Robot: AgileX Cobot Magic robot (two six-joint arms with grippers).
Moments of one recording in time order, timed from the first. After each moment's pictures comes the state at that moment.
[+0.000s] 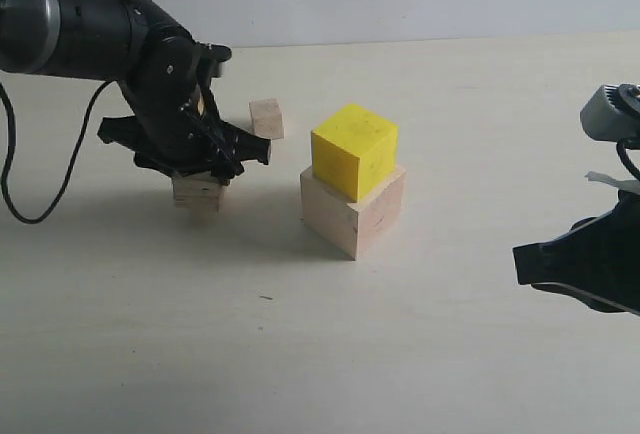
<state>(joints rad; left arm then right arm) -0.58 2.00 -1.29 0.31 0.68 -0.62 0.46 0.98 -0.48 0.23 0.61 0.18</state>
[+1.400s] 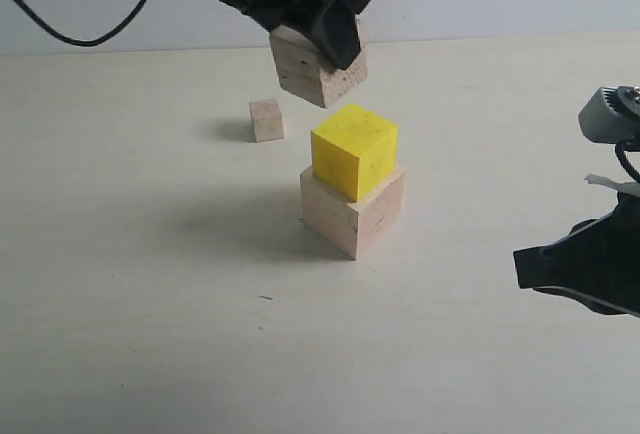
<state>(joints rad) -0.70 1.84 -1.83 -0.23 1.20 0.17 0.46 0.98 -0.48 0.23 0.61 0.17</state>
